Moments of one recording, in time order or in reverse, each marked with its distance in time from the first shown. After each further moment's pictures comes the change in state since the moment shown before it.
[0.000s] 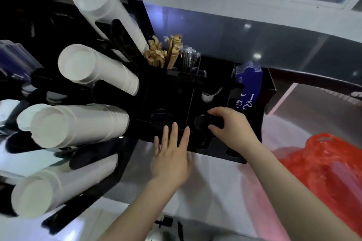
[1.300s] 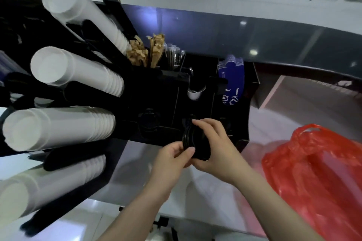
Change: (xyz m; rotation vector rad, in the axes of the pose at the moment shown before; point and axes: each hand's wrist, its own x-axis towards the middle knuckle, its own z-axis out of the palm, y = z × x) left_hand -0.018 0.035 -0.010 -1.335 -0.085 -0.113; right_hand -0.065 0.003 0.008 0.239 -0.096 -0.144
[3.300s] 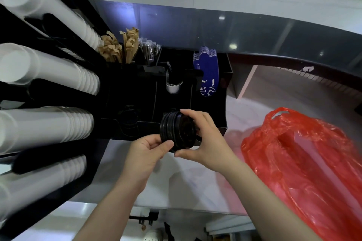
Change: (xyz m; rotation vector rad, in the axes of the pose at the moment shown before) left_hand -0.006 0.008 -0.008 -0.045 0.021 0.072; right_hand -0.016 0.008 -0.007 0.234 0.128 -0.010
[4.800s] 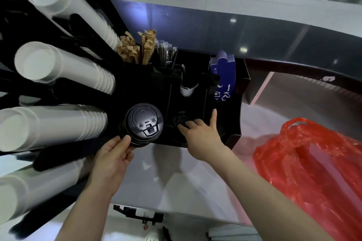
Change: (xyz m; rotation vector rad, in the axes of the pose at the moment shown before) left_hand 0.006 -0.007 -0.082 -0.390 0.307 -0.078; right_hand 0.057 0.018 0.046 -1.101 -0.355 0.016
